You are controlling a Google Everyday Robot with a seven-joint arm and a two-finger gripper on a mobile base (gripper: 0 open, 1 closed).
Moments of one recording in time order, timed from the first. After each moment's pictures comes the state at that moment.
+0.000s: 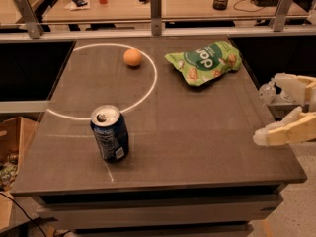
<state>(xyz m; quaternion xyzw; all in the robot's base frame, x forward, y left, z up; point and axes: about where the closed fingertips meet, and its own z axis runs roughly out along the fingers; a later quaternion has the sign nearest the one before) 0.430 -0.215 0.934 -0.39 0.74 0.26 0.48</state>
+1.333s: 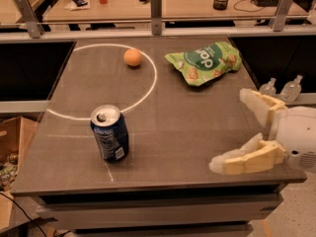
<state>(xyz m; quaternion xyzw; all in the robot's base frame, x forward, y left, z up) 0.390 -0.132 0.933 -0.38 0.69 0.31 0.53</state>
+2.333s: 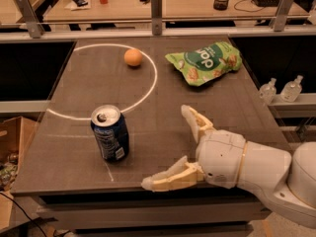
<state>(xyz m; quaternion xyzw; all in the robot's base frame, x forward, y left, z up) 0.392 -0.019 0.880 -0.40 0.63 0.34 0.57</state>
